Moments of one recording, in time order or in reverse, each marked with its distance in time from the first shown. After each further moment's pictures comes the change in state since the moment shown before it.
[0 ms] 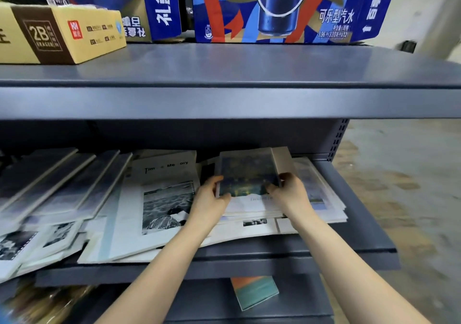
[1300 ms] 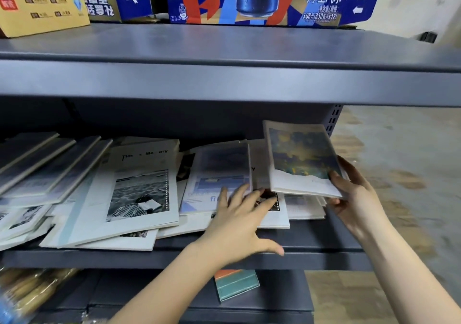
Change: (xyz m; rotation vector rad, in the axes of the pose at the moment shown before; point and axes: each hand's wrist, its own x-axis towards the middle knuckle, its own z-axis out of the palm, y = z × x) left_hand -0.044 0.026 0.086 0.946 -0.390 0.457; right_hand 0.012 0.077 -0.126 1.012 -0.069 0.106
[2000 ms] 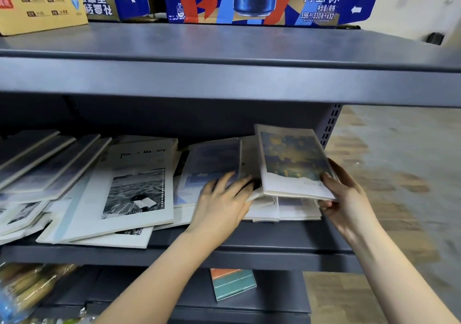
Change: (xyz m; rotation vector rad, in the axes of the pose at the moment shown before) left_hand 0.018 -0.028 0.015 0.212 0.506 0.032; right_hand 0.006 0.006 -0.002 0.058 -0.035 0.061
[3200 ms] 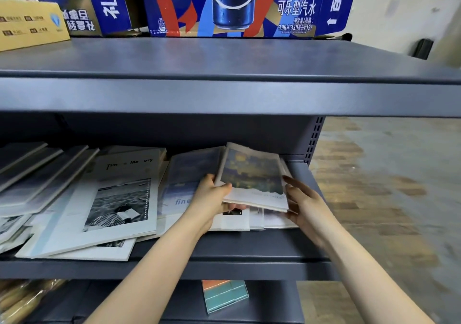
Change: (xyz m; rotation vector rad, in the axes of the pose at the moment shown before) left_hand 0.046 0.017 -0.024 -1.436 -0.147 -1.028; right_hand 0.008 0.017 0.005 -0.290 -0.105 0.119
